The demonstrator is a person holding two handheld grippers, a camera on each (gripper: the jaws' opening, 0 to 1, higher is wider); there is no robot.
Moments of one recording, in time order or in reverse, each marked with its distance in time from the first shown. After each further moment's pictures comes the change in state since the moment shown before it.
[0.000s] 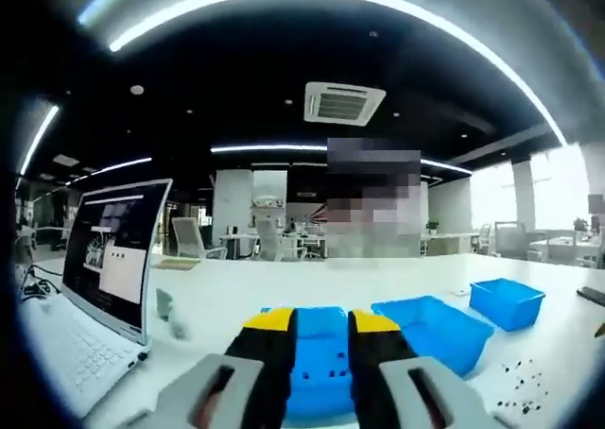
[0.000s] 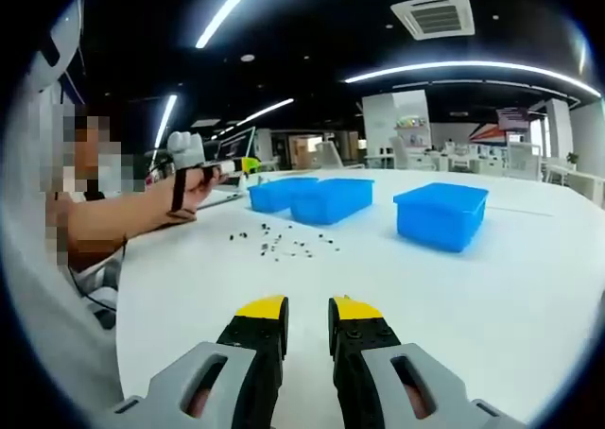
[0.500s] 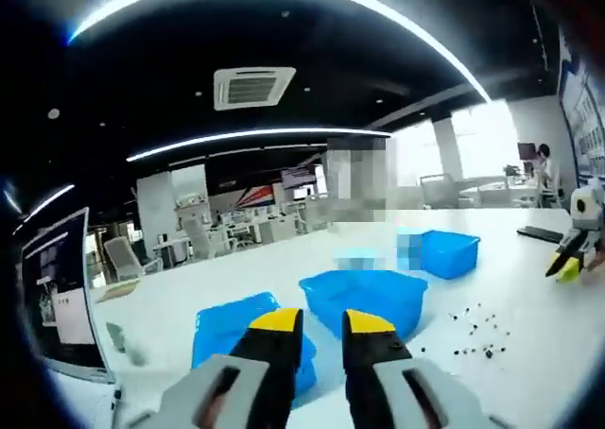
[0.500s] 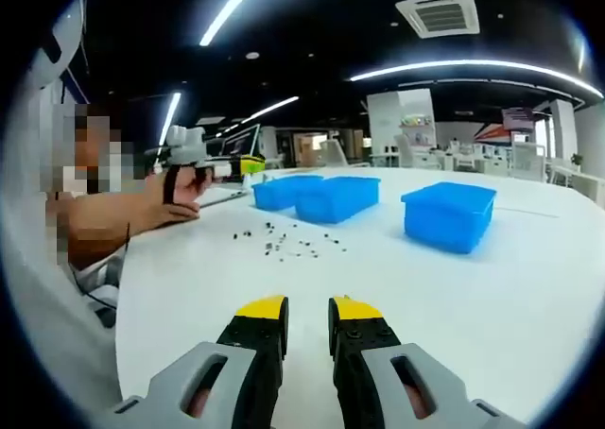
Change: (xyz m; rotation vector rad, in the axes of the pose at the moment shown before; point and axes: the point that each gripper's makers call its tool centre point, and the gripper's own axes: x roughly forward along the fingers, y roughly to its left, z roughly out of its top) left arm -0.016 -0.067 -0.021 0.192 0.131 -0.388; right arm 0.007 0.004 0.000 -0.008 0.007 0.023
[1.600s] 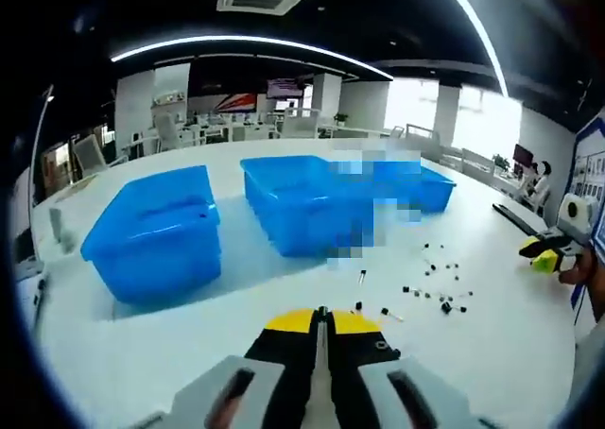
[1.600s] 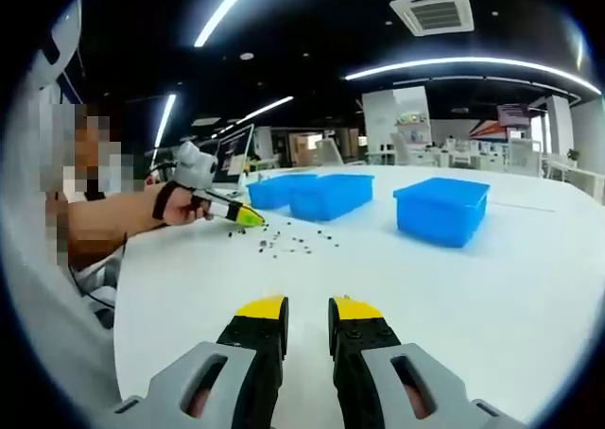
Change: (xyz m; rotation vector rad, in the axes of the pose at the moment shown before) left arm 0.007 -0.063 -0.086 -0.254 0.355 -0.113; right arm -0.004 -0.006 -0.004 0.017 0.003 -0.017
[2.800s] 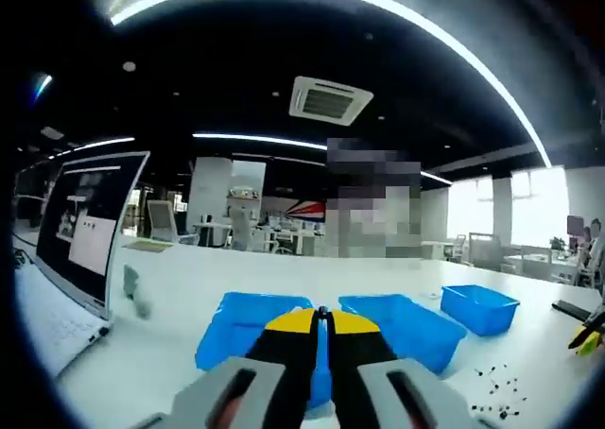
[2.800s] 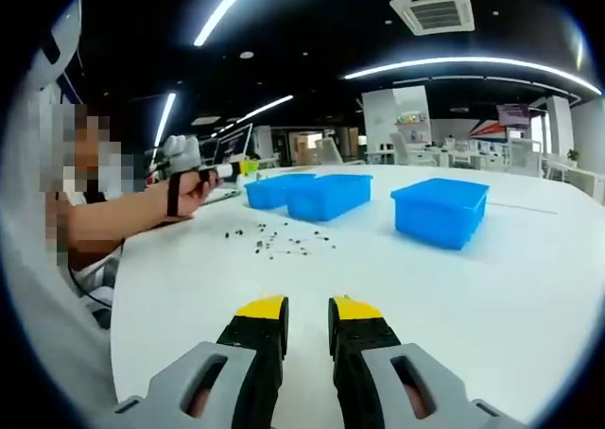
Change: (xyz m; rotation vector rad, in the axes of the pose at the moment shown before) left arm -0.050 0.093 0.098 -0.094 -0.559 0.323; right arm 0.001 -0.006 0.000 0.004 0.007 -0.007
